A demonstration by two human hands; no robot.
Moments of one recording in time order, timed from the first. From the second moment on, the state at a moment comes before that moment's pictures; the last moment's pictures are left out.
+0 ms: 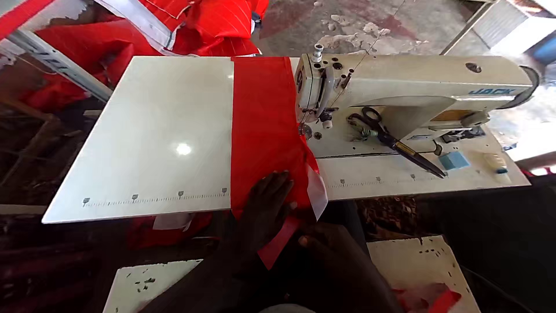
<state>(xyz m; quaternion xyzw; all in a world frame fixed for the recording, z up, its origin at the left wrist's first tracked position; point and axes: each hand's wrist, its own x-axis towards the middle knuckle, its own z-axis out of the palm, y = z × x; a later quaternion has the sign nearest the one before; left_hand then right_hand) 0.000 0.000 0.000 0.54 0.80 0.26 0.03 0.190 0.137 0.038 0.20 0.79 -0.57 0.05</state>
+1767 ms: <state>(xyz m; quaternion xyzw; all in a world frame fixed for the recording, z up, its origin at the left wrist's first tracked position) 0.080 0.025 0.084 -0.12 0.24 0.71 0.66 0.279 0.155 0.176 0.11 0.78 -0.62 -0.08</state>
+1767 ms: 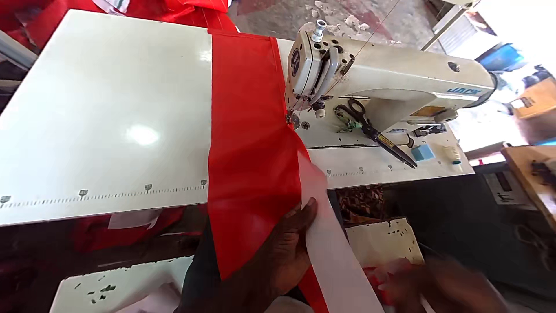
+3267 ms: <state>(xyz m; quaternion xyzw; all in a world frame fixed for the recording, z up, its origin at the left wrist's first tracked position) 0.100 0.041 0.044 0.23 0.58 0.54 0.56 0.081 0.231 0.034 0.24 0.92 -0.30 -0.09</state>
